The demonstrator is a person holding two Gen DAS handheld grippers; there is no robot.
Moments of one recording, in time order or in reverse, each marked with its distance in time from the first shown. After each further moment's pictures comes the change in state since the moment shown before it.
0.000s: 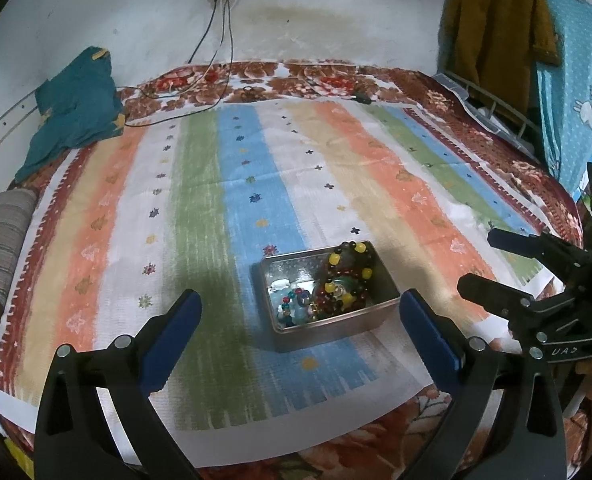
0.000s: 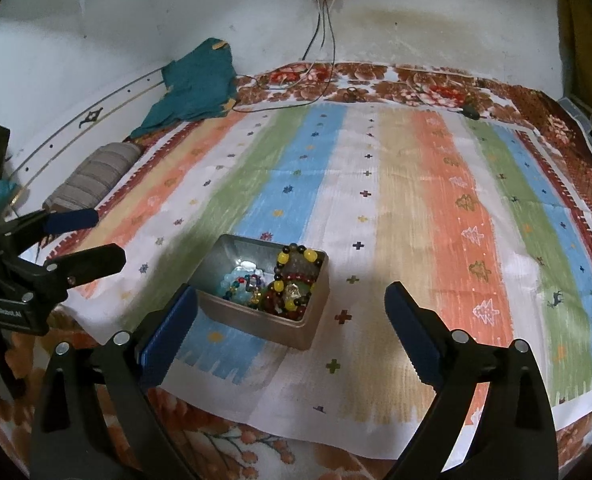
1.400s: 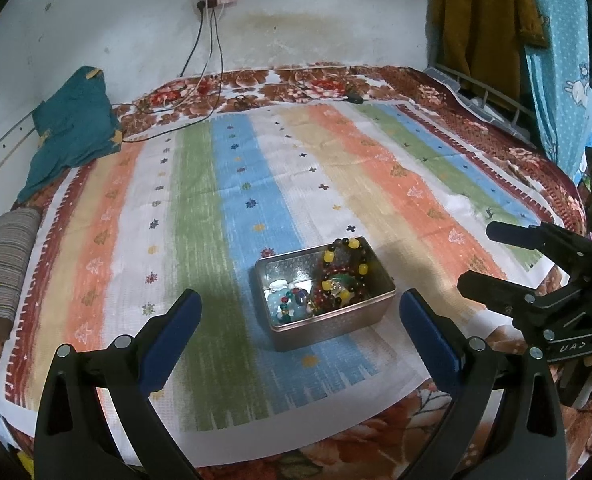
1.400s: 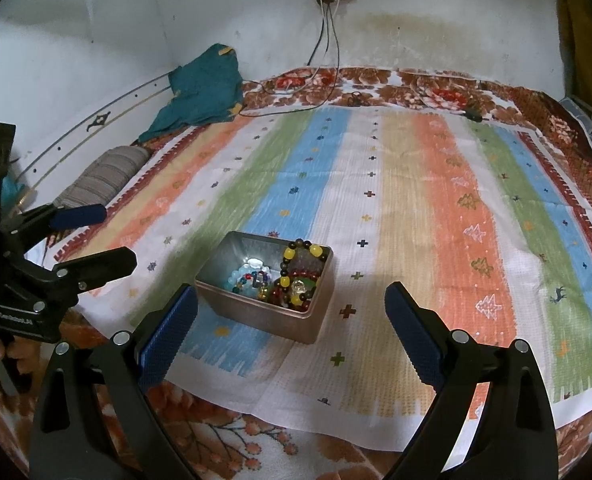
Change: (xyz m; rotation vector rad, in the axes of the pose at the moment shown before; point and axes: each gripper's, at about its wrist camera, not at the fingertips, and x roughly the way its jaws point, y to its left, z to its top) left arm -0.006 -0.015 -0.006 0.064 -0.018 0.026; right arm -0.010 0.002 -0.011 0.001 -0.023 0.020
